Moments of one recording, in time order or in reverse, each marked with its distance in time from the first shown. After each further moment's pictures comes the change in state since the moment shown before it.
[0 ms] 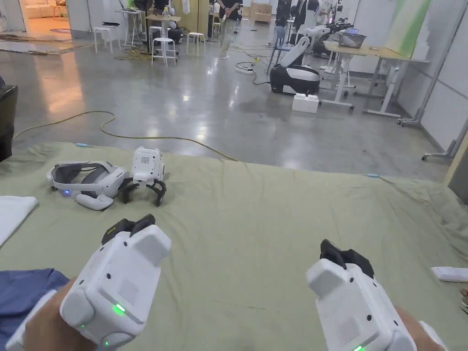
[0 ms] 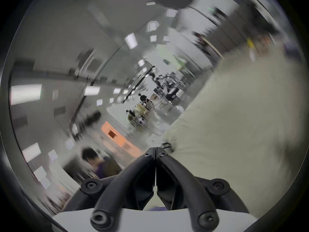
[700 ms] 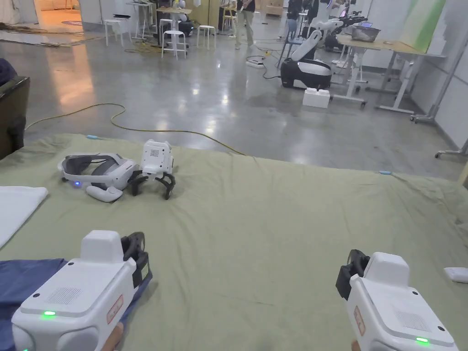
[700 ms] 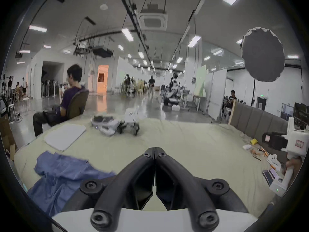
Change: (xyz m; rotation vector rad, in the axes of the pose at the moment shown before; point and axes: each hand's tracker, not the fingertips) left arm -0.032 -0.045 0.033 -0.123 -0.129 0.814; right arm 0.020 -0.026 0.000 -0.162 0.002 -0.969
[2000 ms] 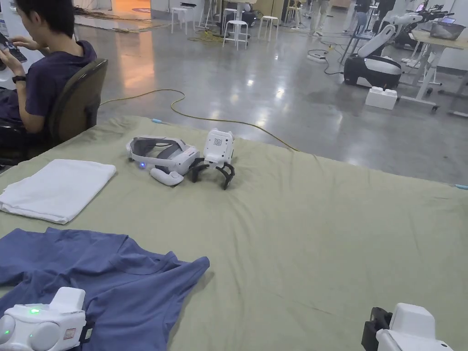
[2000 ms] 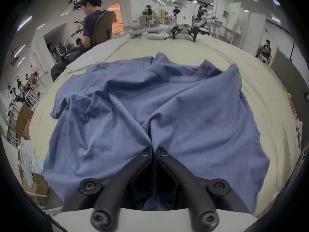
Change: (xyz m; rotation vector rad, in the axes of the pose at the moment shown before) left arm -0.186 -0.110 -0.012 -0.660 0.249 -0.022; right arm -0.046 -0.058 -0.015 -0.277 0.112 0.107
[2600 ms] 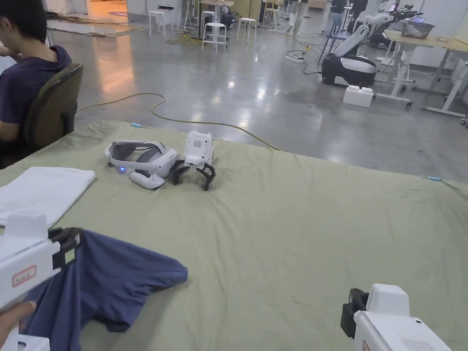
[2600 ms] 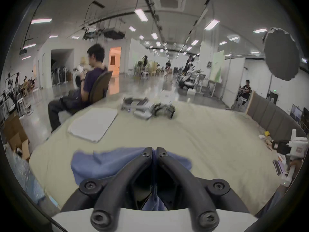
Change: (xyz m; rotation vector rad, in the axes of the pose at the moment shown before) left arm 0.001 0.104 0.124 0.535 -0.164 0.044; right arm 0.002 0.015 0.018 0.046 0.016 0.017
